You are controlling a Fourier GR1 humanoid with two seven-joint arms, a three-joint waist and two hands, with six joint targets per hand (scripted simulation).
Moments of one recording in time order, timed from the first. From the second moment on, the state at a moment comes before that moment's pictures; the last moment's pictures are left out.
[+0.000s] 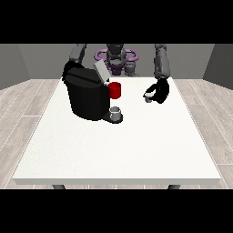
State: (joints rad) left arm -0.60 0.36 0.02 -0.59 -0.63 0.16 -0.27; right arm -0.23 -0.04 -0.05 -1.37 -0.02 -0.14 -0.05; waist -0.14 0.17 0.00
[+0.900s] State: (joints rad) left arm -0.80 0.39 0.03 -0.68 -0.62 -0.06 -0.24; right arm -0.24 -0.03 -0.06 -1.27 -0.03 -0.13 -0.08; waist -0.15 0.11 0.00
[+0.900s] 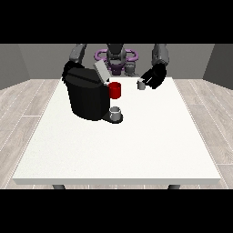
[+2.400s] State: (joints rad) left arm -1.16 0.47 0.13 -0.64 -0.62 -0.15 -0.11; right arm -0.34 -0.04 -0.02 -1.38 -0.01 -0.15 -0.04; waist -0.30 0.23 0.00
